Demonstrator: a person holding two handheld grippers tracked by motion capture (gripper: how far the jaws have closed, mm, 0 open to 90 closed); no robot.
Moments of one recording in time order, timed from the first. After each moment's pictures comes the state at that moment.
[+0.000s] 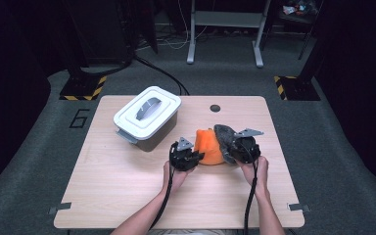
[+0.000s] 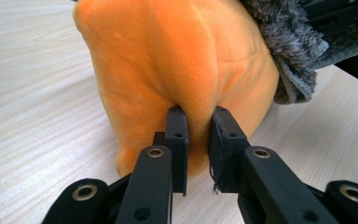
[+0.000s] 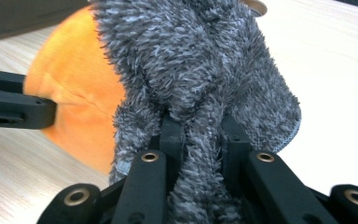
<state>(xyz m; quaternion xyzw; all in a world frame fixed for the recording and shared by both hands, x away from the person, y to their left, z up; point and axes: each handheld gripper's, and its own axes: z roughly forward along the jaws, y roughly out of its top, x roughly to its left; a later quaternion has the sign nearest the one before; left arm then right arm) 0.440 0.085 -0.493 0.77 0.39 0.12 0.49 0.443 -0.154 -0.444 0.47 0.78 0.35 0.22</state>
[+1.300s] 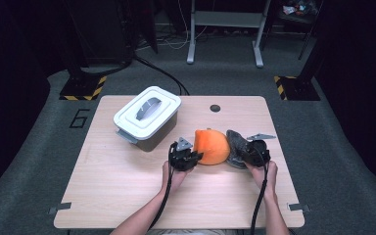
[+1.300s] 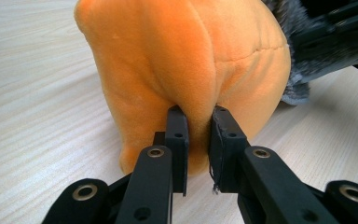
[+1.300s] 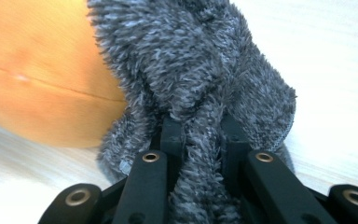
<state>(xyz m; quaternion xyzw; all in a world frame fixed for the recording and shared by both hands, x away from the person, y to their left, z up) 0.441 0.087 -0.494 0.78 0.39 0.12 0.48 0.449 -0.196 -0.472 0.52 0.76 0.34 0.19</state>
